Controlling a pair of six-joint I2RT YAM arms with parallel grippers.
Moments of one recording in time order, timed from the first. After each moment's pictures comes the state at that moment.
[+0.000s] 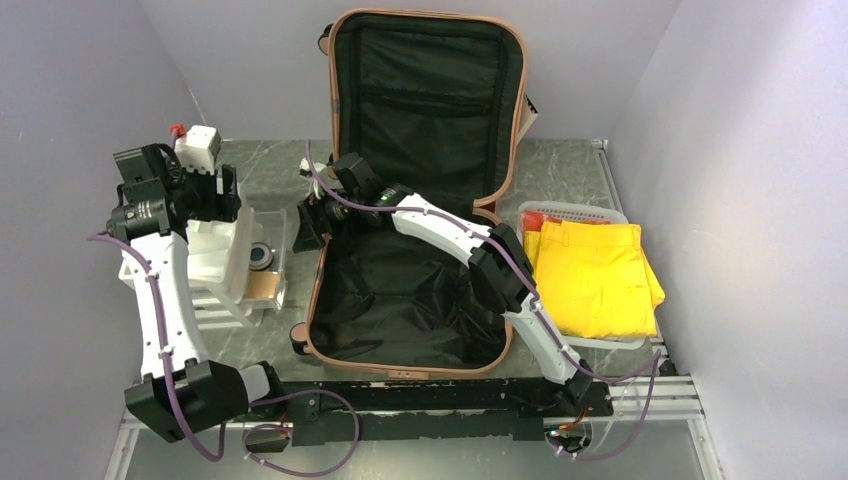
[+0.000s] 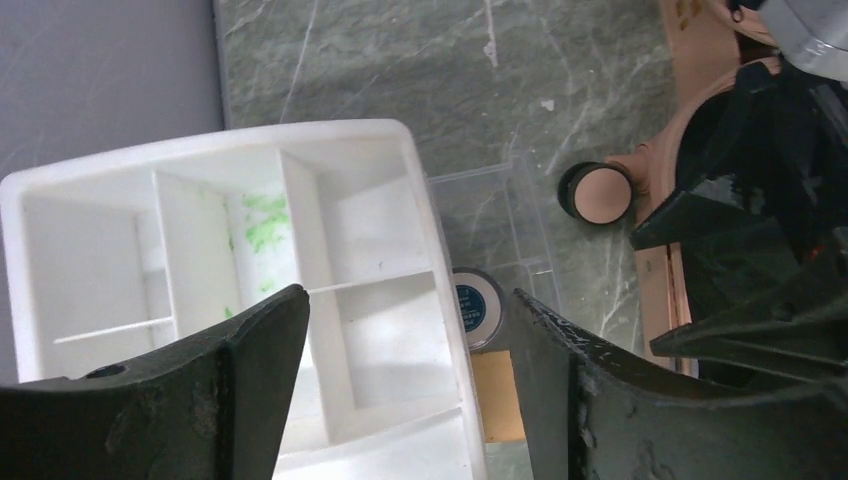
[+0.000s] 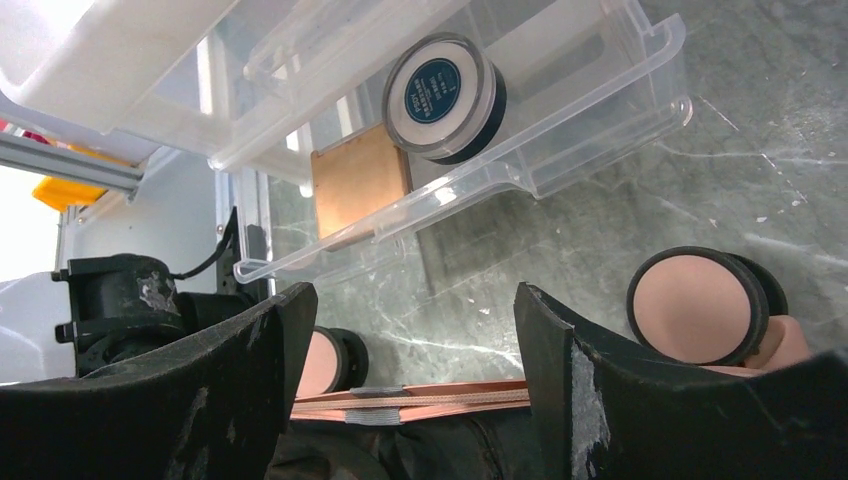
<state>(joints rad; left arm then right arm) 0.38 1.20 1.39 -0.83 0.35 0.35 0.88 2.37 2.14 -0.27 -0.70 0.29</state>
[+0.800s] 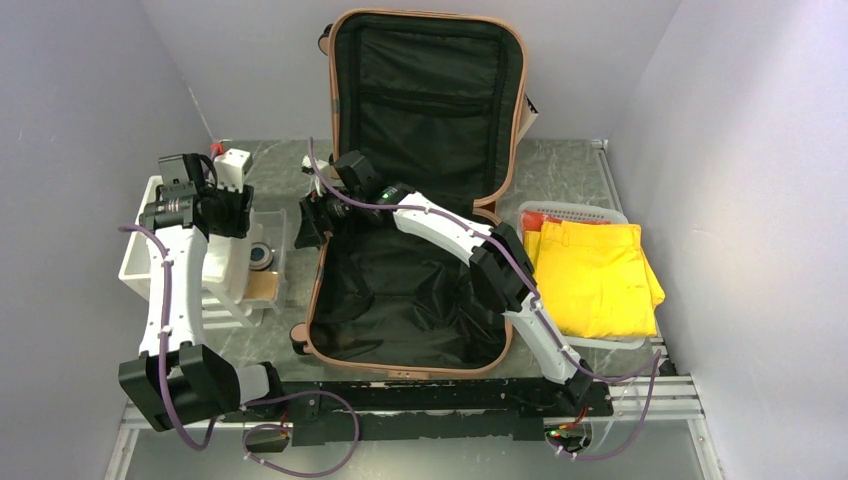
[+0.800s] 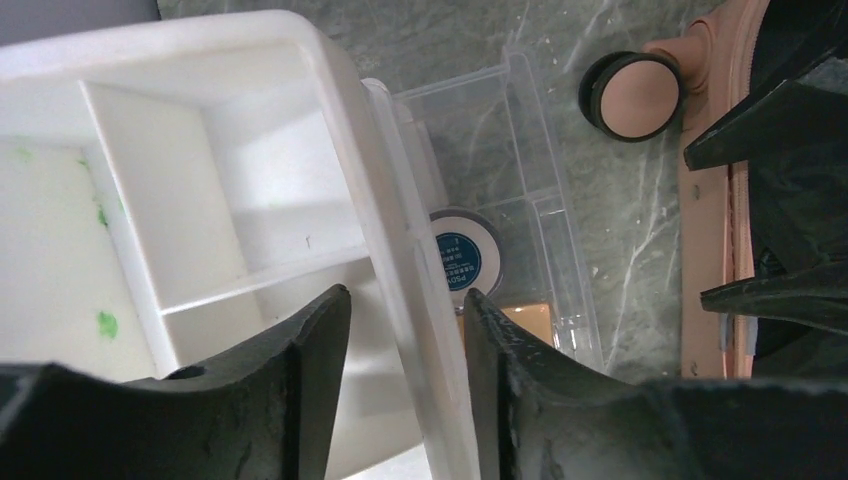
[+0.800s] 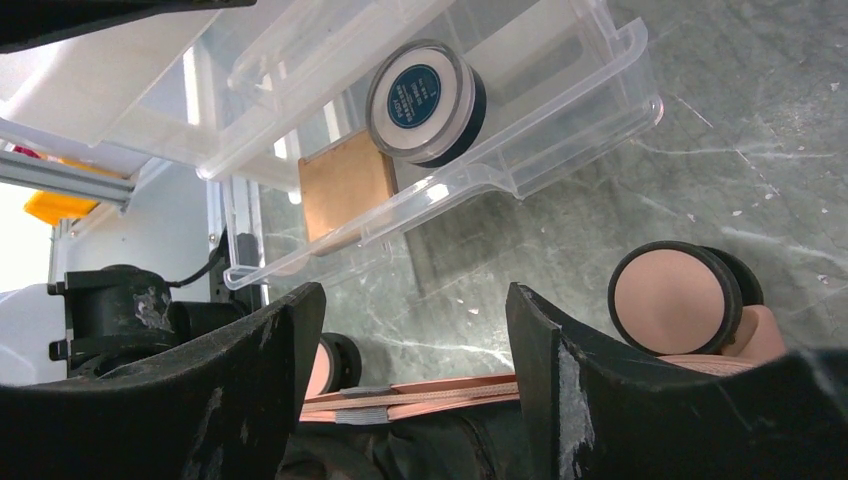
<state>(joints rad) 0.26 1.25 1.28 -0.87 0.20 0.40 0.87 2.37 2.15 -0.28 -0.67 0.30</state>
